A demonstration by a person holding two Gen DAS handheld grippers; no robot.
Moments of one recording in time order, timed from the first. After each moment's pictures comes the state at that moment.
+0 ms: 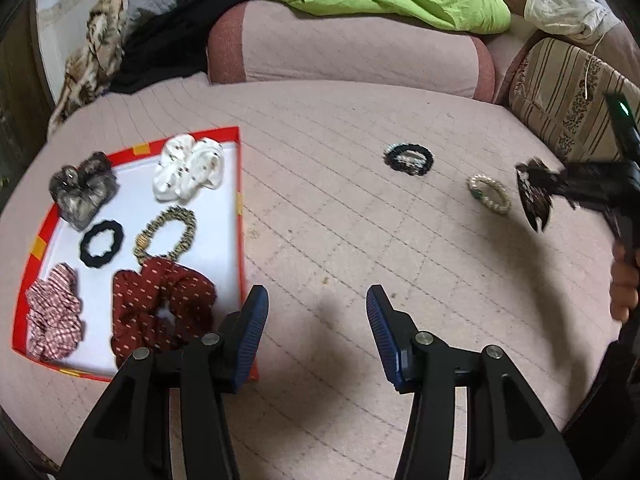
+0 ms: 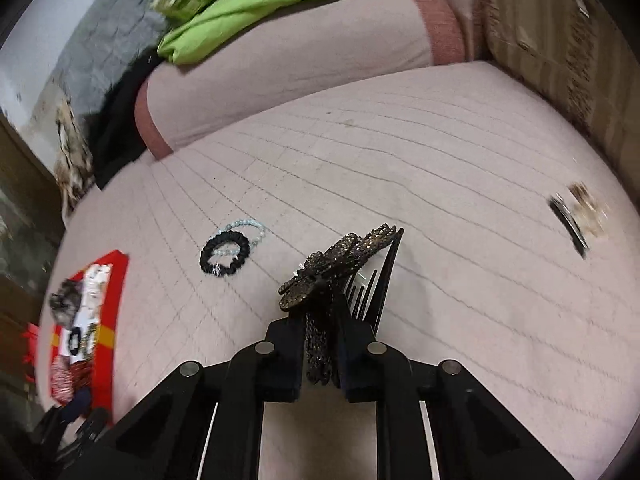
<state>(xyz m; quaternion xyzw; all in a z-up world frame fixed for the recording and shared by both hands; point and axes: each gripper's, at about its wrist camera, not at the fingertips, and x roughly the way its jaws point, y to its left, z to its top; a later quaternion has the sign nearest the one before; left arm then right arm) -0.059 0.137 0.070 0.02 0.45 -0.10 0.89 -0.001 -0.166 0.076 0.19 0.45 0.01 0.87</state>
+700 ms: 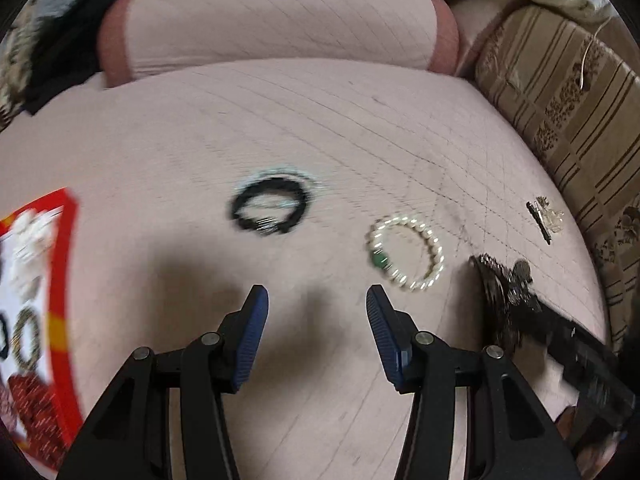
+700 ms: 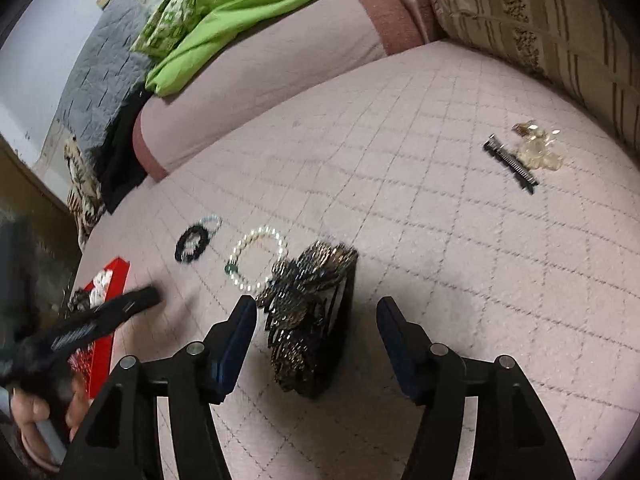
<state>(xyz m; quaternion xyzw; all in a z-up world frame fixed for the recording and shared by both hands) 0.052 -0.023 0.059 0.02 0.52 -0.17 0.84 -0.042 -0.220 0.043 0.23 0.42 0.02 0.88</state>
